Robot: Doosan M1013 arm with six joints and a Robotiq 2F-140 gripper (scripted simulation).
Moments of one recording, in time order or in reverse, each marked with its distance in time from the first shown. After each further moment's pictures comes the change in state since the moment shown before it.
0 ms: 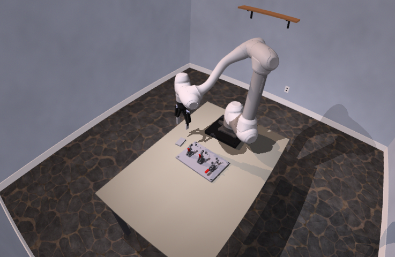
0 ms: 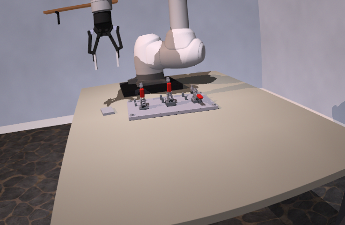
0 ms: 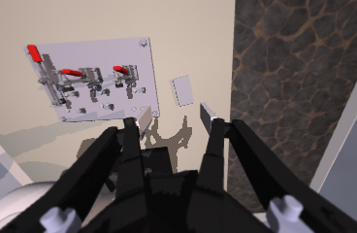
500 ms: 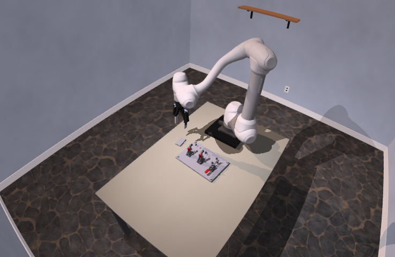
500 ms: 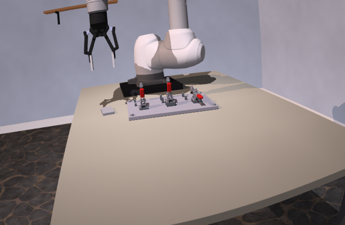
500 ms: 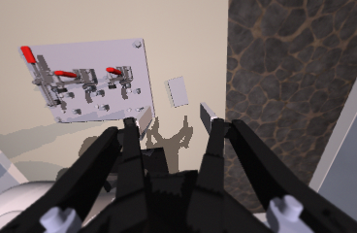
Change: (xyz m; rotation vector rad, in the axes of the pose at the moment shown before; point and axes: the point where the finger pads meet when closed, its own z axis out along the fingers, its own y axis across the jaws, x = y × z) arm 0.002 0.017 0.000 0.000 0.000 0.000
